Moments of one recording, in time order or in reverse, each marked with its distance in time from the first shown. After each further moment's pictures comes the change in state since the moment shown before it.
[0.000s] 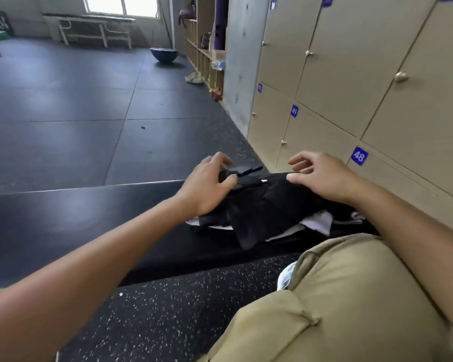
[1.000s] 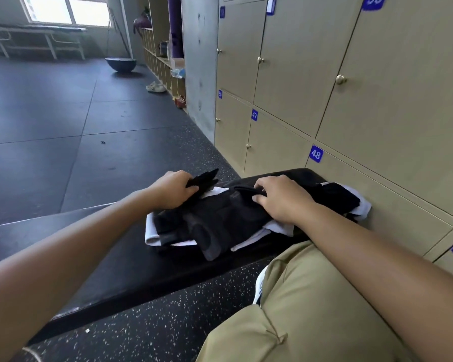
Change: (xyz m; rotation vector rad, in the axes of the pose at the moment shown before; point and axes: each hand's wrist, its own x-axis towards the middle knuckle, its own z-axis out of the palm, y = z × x) left_hand 0.069 -0.012 0.013 0.326 -0.328 -0.075; right_hand -0.004 0.021 0.024 -0.319 0.008 0.079
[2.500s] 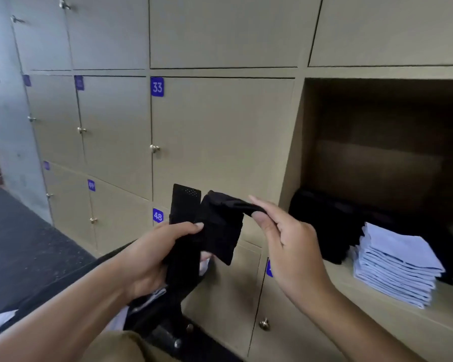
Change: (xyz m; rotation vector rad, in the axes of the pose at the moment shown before) left_hand -0.038 0.332 0.004 -1.445 -0.746 0.019; right_hand -0.186 0.169 -0.119 0.406 0.929 0.162
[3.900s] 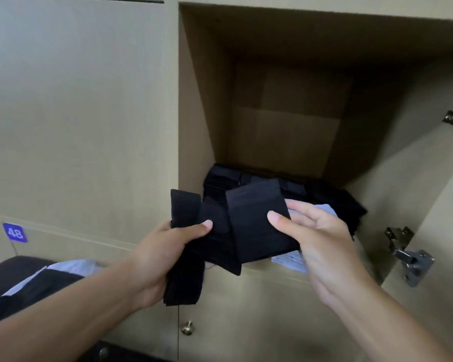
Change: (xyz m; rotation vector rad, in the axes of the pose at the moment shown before) left_hand 0.120 -0.046 0.147 0.149 -0.266 -0.029; right_hand 0.006 0.095 -0.130 0.388 0.355 0.705
